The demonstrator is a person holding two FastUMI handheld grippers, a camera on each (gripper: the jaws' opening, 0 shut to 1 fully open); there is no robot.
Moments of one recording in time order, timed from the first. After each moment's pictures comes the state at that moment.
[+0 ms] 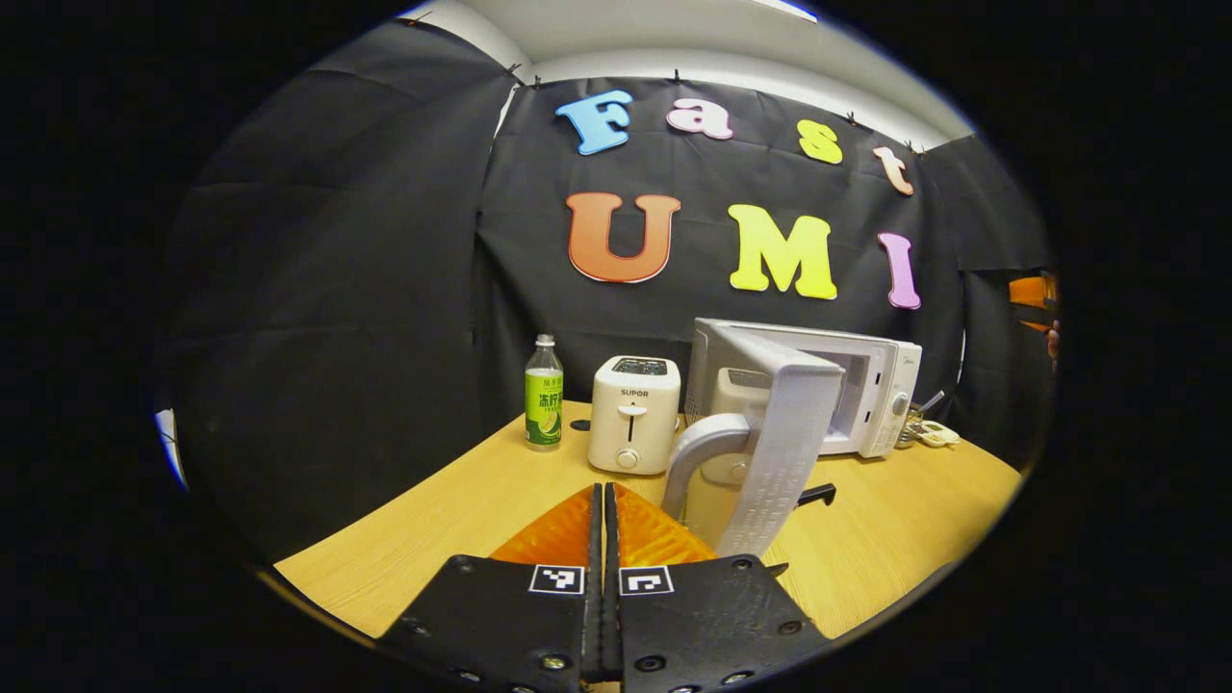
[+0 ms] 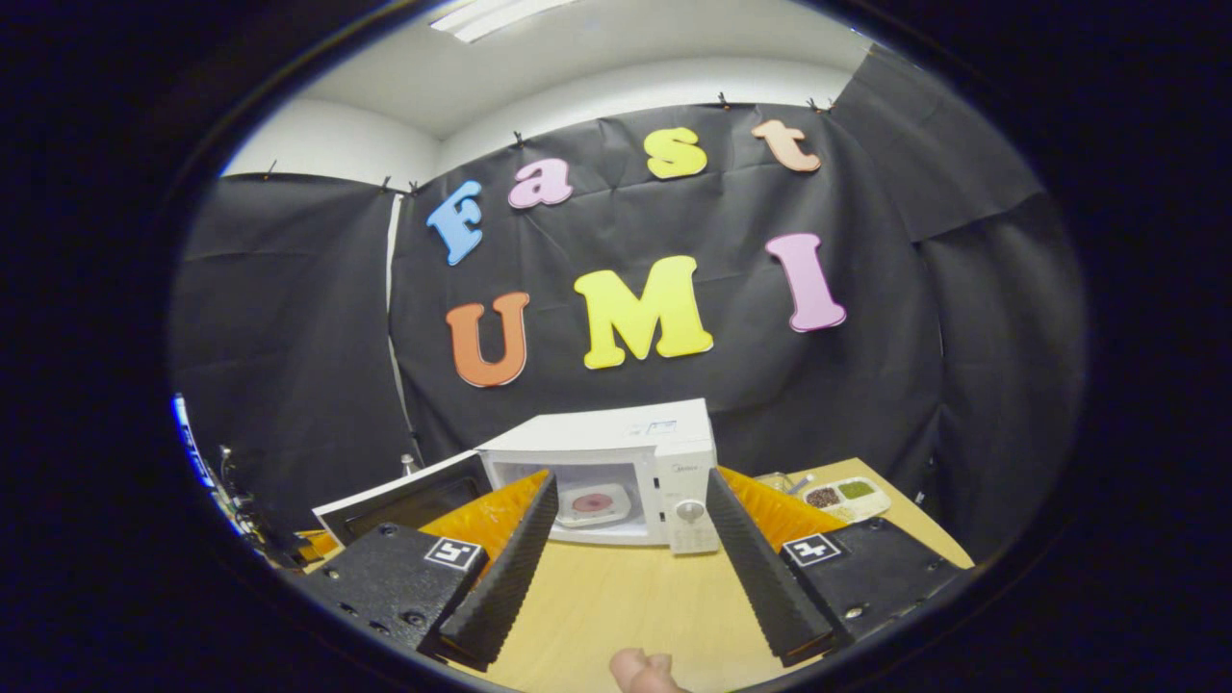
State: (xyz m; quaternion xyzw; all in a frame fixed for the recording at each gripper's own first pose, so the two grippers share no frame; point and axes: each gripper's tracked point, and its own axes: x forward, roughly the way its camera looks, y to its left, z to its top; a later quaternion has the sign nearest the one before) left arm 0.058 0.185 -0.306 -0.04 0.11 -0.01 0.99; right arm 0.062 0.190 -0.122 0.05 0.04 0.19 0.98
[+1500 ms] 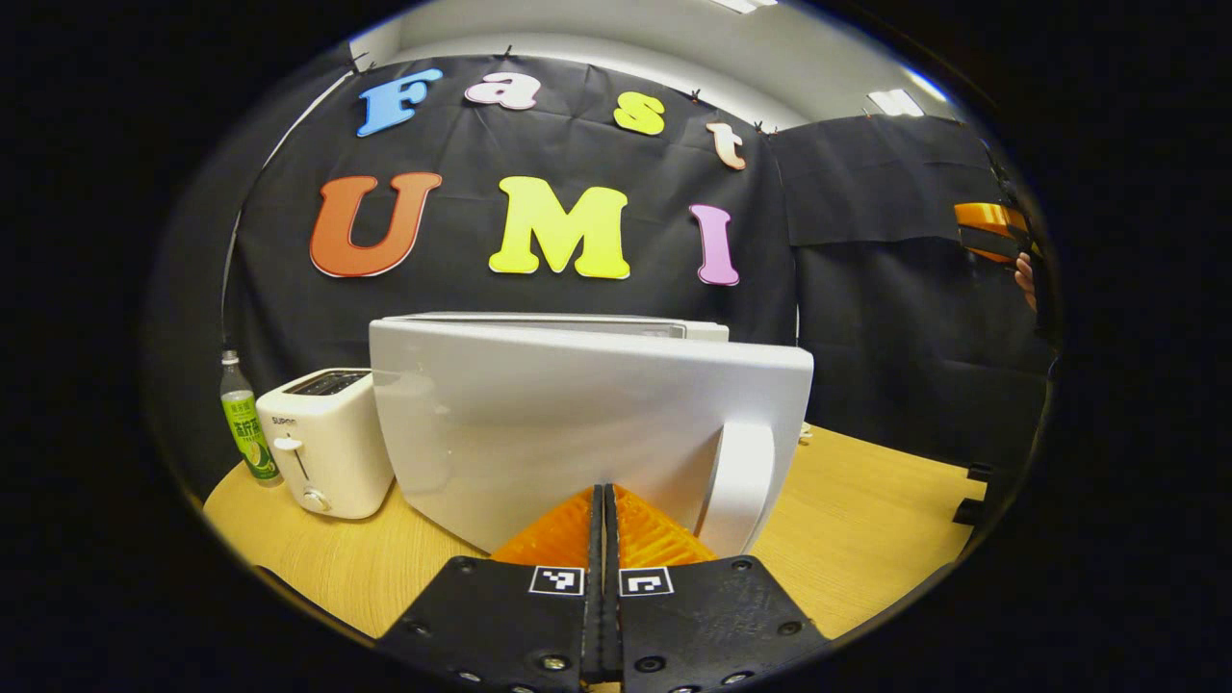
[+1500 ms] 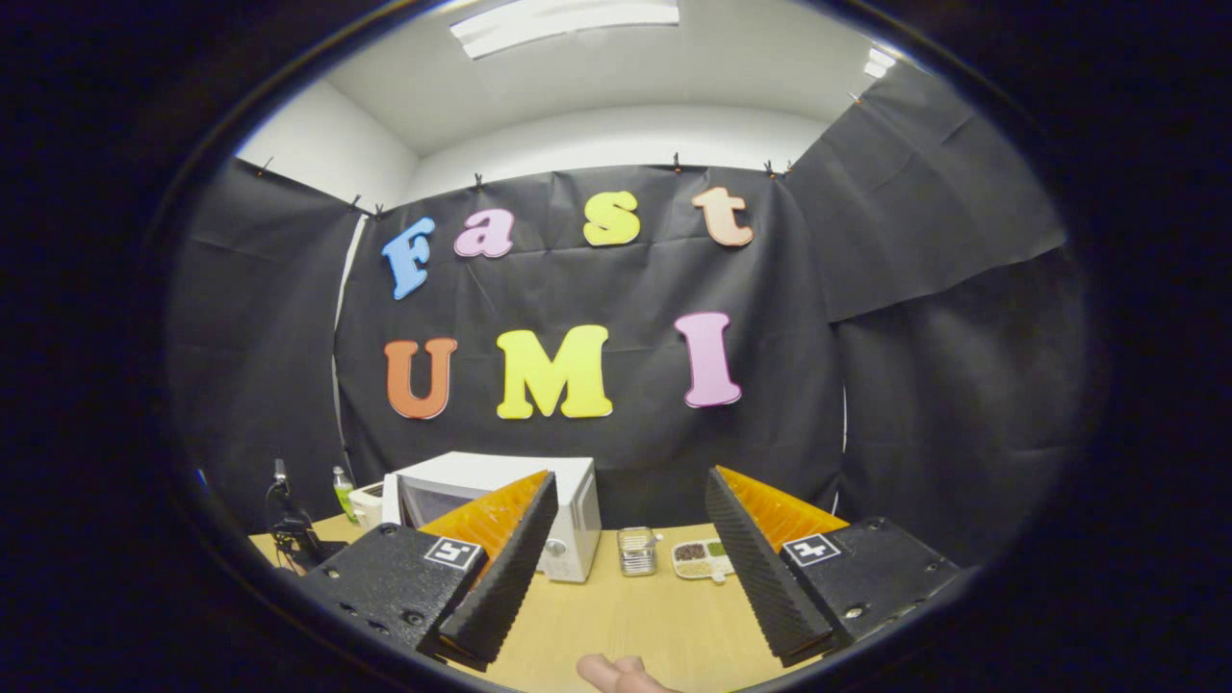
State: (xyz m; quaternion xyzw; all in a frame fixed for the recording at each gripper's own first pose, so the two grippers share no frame) left arm 0.133 -0.083 -0.299 -0.02 0.10 -0.29 0.95; right arm 0.030 0.017 -0.048 0.01 -0.04 0.09 0.99
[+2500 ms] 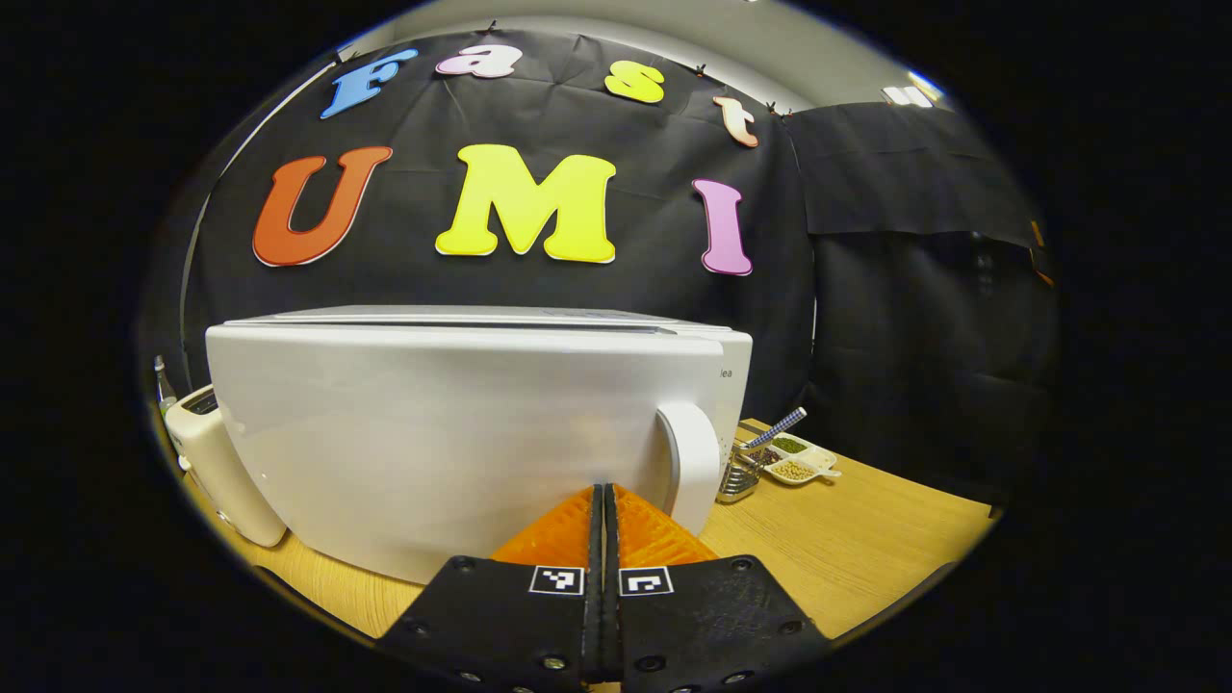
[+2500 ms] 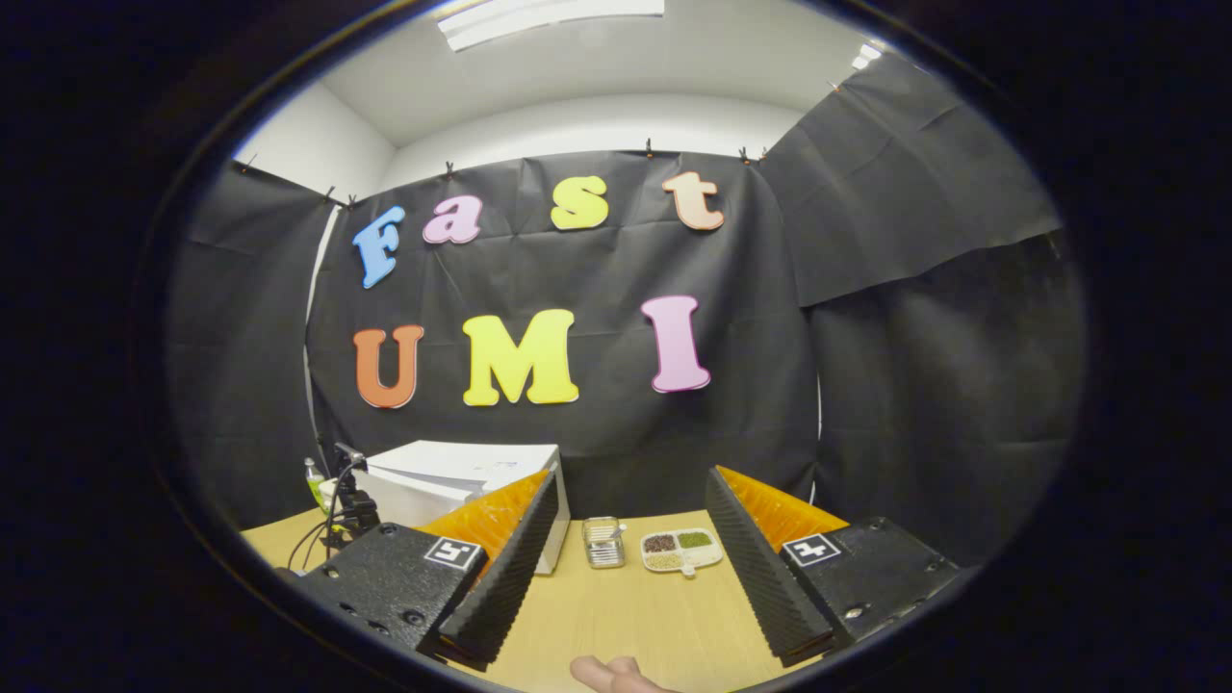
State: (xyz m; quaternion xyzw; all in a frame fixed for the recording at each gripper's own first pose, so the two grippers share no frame) left arm 0.242 -0.204 -0.298 -0.04 0.12 -0.28 0.95; right arm 0.056 -0.022 -0.073 0.02 -0.02 0.06 1.00
